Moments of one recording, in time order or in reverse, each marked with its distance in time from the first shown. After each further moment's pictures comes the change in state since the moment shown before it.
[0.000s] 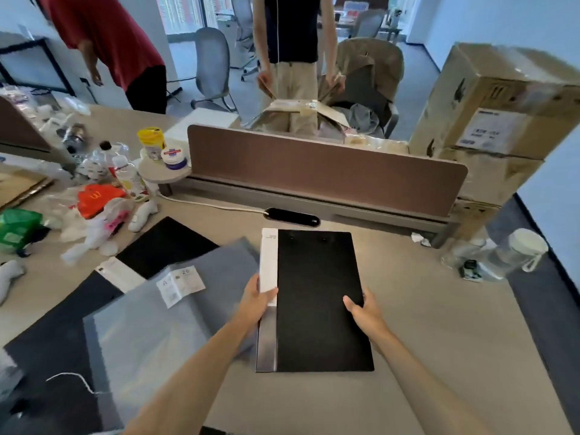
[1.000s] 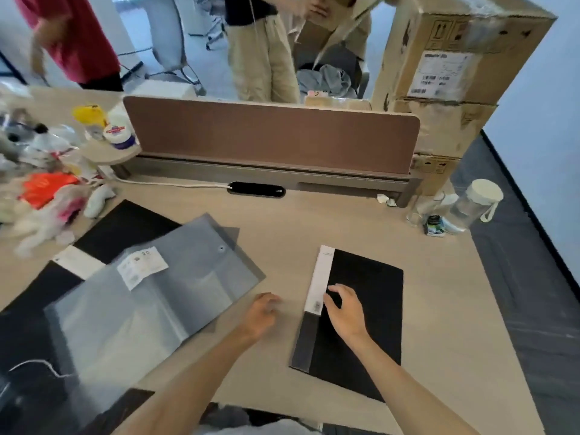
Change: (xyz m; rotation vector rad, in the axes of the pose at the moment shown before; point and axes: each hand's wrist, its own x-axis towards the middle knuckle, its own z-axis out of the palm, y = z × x) left_hand -0.036 -0.063 0.101 0.548 -0.231 0.047; right_hand -0.039 0.080 -0.038 -0.260 0.114 -0.083
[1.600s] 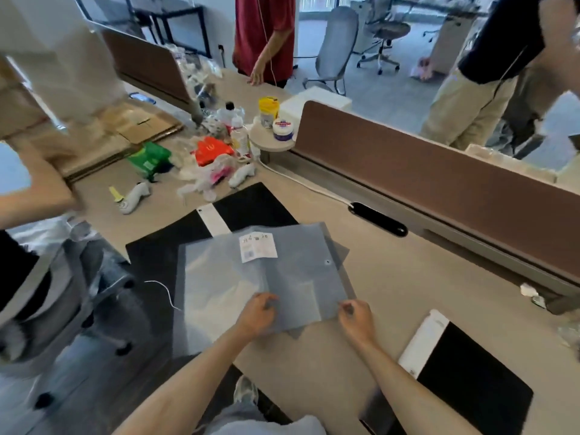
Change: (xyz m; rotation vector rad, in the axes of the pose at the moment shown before) left_hand -0.044 -0.131 -0.134 -0.153 0.358 -0.279; right_hand 0.066 -0.075 0.184 -0.158 -0.281 -0.247
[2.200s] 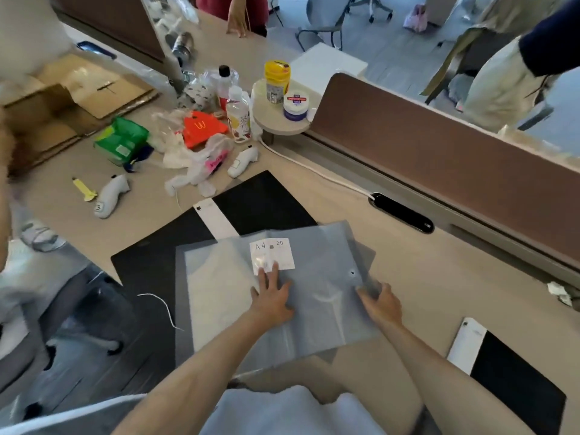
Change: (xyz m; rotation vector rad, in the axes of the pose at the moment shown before) left_hand 0.104 -0.018 -0.052 0.525 -0.287 0.125; right_hand 0.056 -0.076 0.010 -0.144 0.031 0.379
